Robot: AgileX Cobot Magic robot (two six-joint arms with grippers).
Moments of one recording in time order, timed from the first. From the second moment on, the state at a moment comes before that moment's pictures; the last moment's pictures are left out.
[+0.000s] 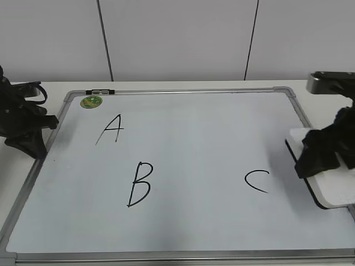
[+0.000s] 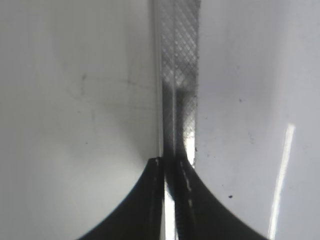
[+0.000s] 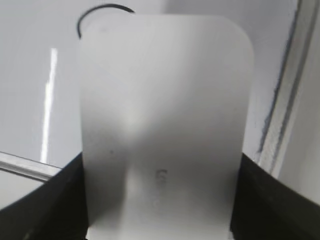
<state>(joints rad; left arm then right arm) 0.00 2.14 -1.45 -0.21 0.92 0.10 0.11 1.50 -0.93 0.25 0.89 -0.27</state>
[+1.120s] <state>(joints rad) 0.00 2.14 -1.45 -0.21 0.92 0.10 0.72 2.08 -1.70 0.11 1.14 -0.15</state>
